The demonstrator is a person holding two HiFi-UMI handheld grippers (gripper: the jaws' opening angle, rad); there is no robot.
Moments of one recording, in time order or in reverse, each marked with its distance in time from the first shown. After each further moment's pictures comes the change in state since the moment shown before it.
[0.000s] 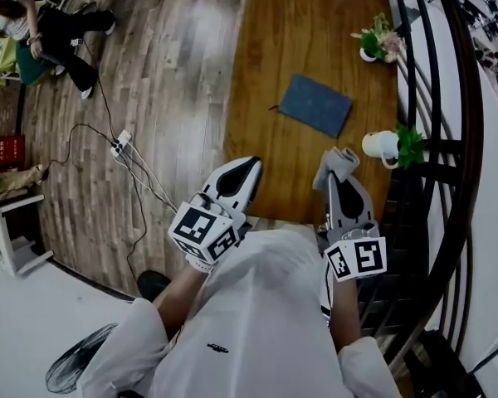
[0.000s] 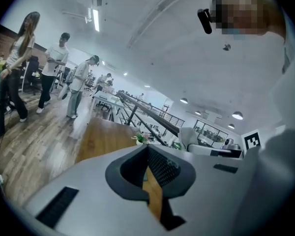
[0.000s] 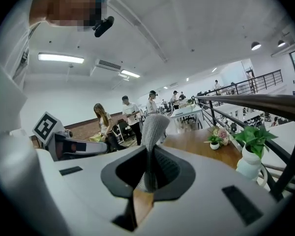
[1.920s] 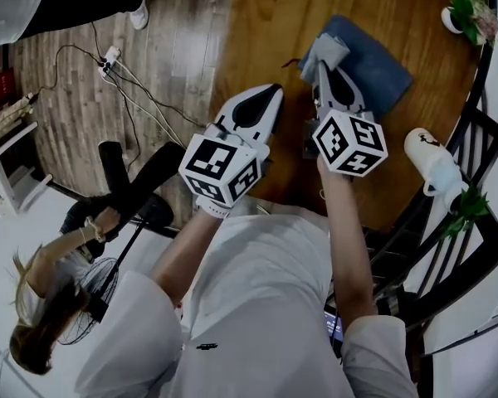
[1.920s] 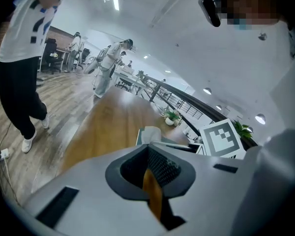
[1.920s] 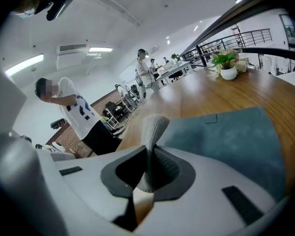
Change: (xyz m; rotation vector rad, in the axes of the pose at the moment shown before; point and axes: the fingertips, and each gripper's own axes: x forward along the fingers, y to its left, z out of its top) left arm 0.140 0.131 -0.121 -0.161 0.182 0.181; right arm 0.241 -0.090 -0.195 0.312 0.340 -0.044
